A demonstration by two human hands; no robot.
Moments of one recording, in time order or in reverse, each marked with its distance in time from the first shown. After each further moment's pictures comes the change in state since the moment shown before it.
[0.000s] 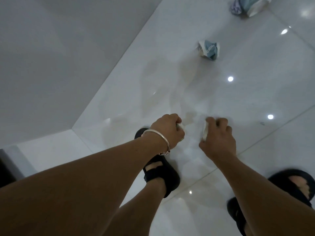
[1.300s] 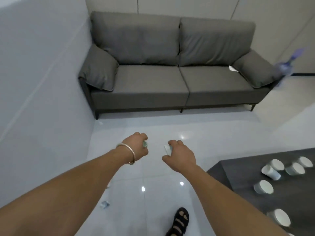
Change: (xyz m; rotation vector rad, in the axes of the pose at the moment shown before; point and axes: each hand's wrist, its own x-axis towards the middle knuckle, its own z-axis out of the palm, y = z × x) left_hand -0.540 0.450 -0.306 0.633 0.194 1.096; right_hand -0.559 0.002 -0.582 0.407 0.764 0.523
